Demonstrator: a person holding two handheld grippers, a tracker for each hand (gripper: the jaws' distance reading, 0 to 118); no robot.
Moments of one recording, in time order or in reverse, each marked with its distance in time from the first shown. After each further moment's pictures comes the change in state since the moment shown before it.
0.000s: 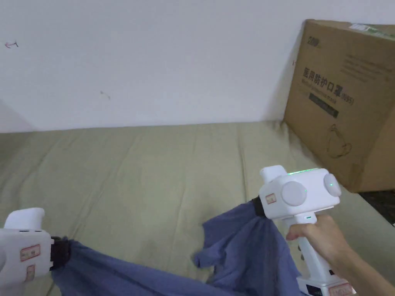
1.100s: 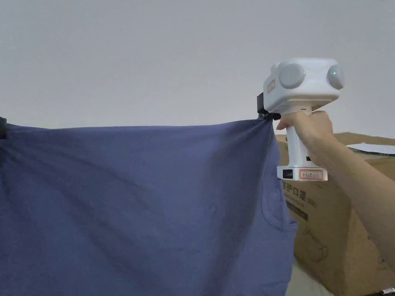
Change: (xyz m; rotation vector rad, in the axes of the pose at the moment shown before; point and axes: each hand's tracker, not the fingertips) left arm 0.050 0.347 0.183 0.648 0.286 -0.101; right arm 0.054 0.295 0.273 0.594 -0.204 -0.225
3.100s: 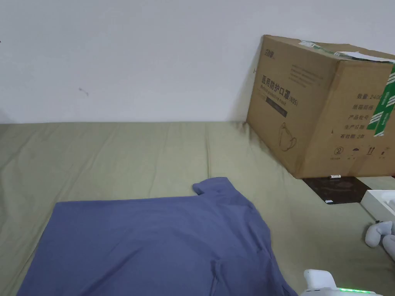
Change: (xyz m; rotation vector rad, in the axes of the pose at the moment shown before) left arm -0.044 -0.540 0.265 -0.729 -0.137 -0.043; right arm 0.106 -0.579 0.216 -0.793 -0.026 -0.048
